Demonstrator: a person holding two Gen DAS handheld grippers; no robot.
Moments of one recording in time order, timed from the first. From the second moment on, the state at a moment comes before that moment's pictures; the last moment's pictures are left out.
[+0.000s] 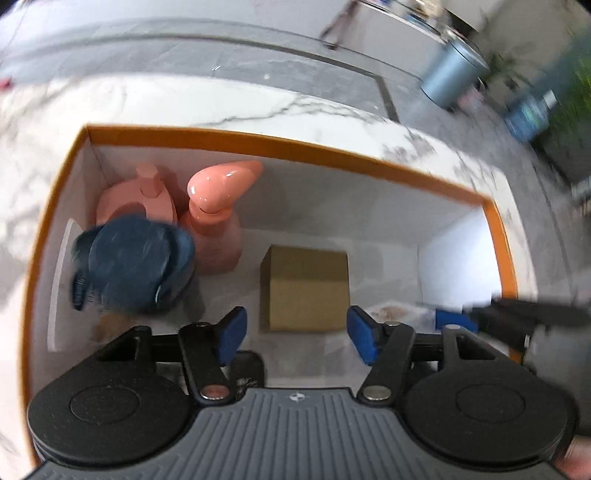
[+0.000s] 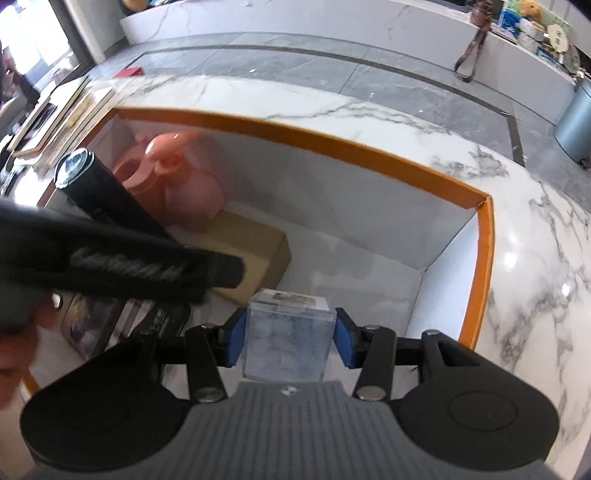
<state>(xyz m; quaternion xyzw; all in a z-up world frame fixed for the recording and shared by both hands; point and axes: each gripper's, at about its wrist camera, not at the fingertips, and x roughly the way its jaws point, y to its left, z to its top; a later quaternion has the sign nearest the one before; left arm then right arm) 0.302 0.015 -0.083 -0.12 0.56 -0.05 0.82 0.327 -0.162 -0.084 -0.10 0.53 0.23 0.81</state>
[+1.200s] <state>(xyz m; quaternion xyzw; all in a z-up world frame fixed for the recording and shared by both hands) 0.277 0.069 -0.106 -0.23 0.58 -0.02 0.78 0.384 -0.162 -0.099 0.04 0.53 0.16 0.83</state>
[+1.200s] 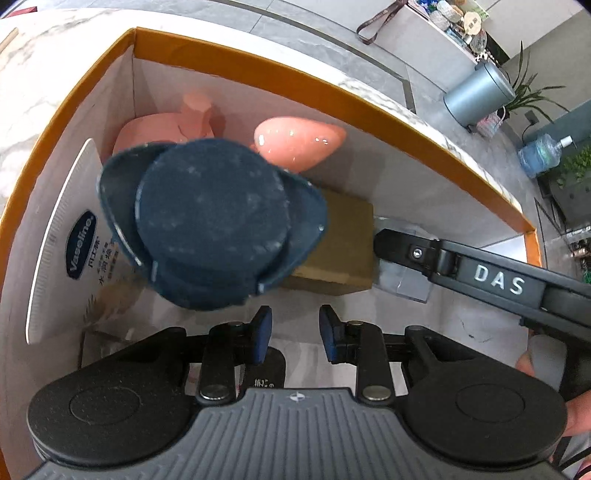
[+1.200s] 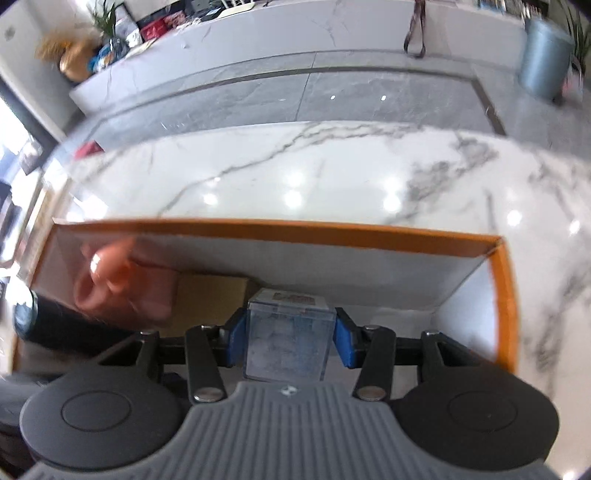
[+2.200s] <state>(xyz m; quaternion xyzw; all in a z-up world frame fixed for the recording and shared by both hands) 0.220 -0.003 -0.009 -0.11 0.45 -0.09 0.88 0.270 -0.210 -0.021 0.07 0.39 0.15 0.90</state>
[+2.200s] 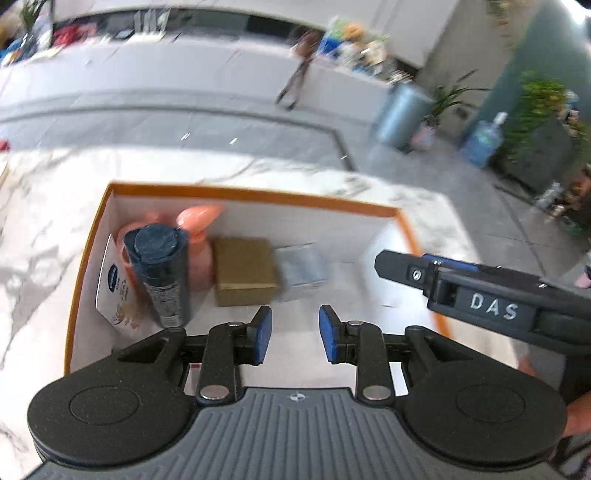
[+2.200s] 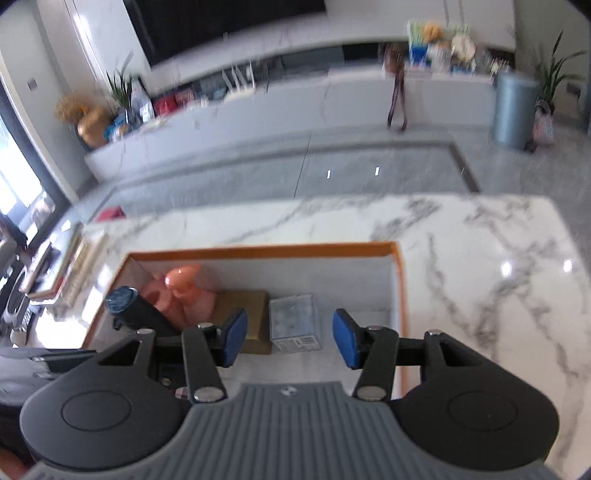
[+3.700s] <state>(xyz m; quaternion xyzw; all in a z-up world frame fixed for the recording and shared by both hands) 0.126 -0.142 -0.132 0.39 0.45 -0.36 0.72 0.121 -0.327 -0.142 0.21 0.53 0.08 0.81</state>
